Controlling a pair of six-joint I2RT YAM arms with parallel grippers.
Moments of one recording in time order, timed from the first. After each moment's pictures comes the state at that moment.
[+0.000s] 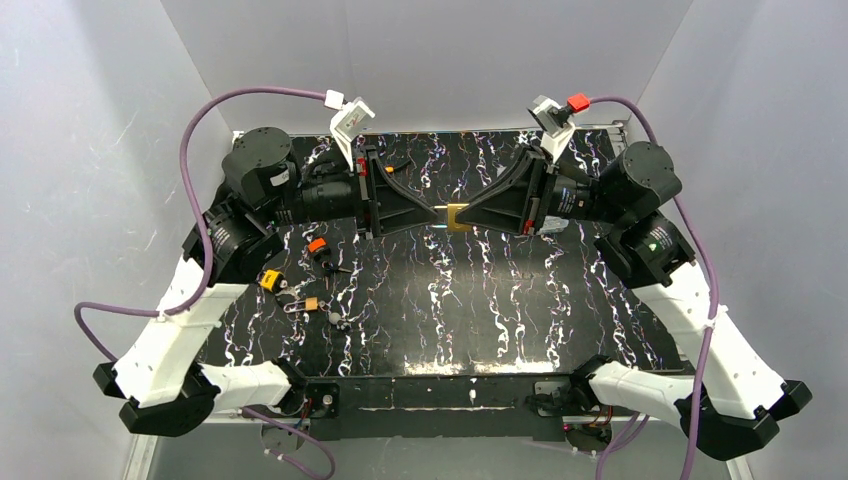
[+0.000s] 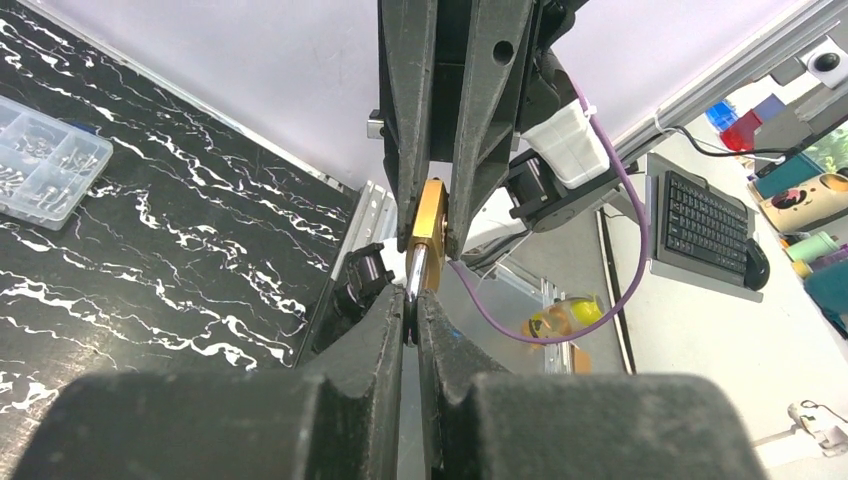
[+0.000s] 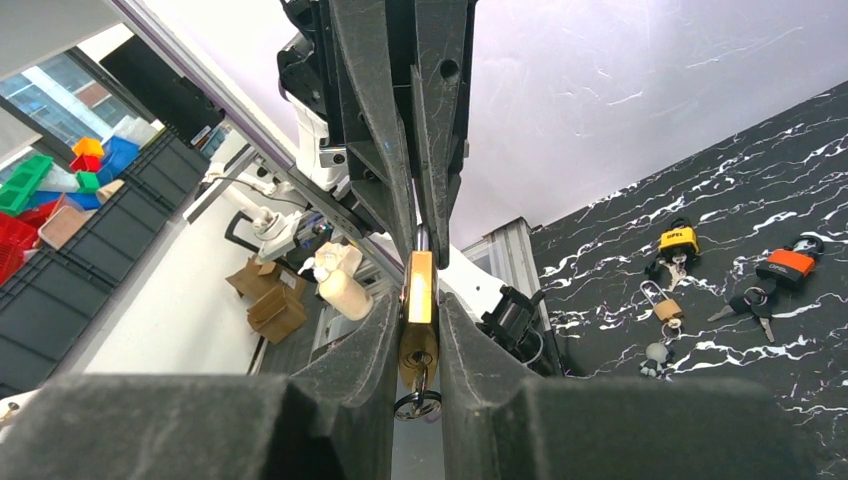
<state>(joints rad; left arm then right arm) -0.76 1.20 1.72 -0.59 0.64 -0.57 0.65 1.07 1.42 -0.11 -0.87 0.80</state>
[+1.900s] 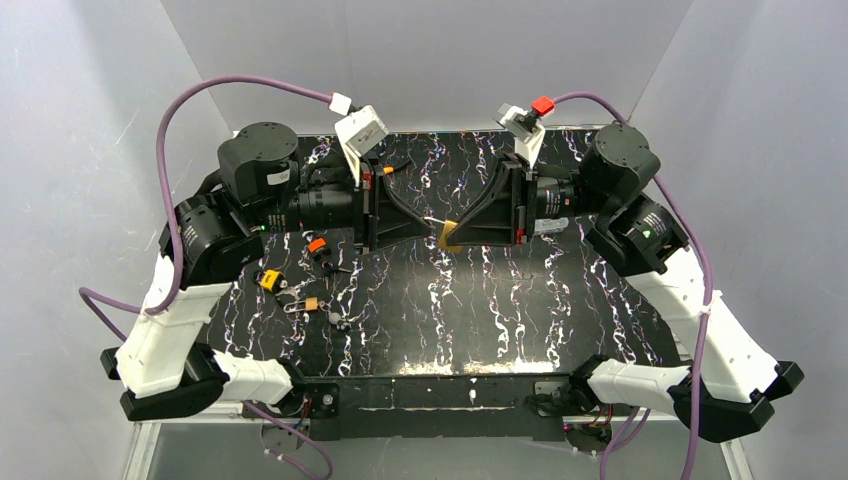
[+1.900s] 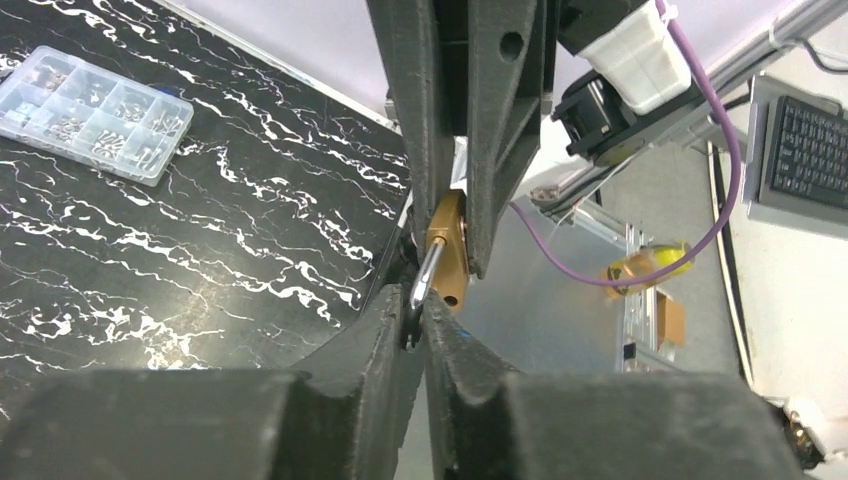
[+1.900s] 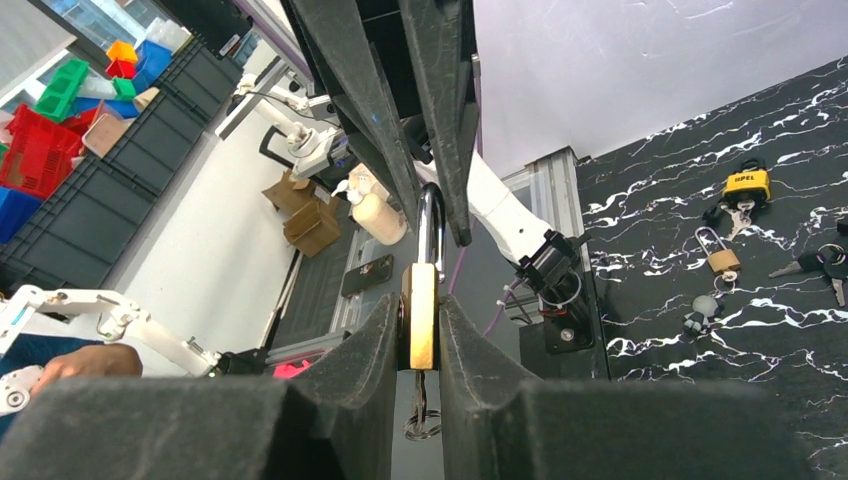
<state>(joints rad) -0.88 1.29 2.05 -1.00 0.46 -0.32 0.72 1.14 1.56 -0.31 -1.00 0.70</state>
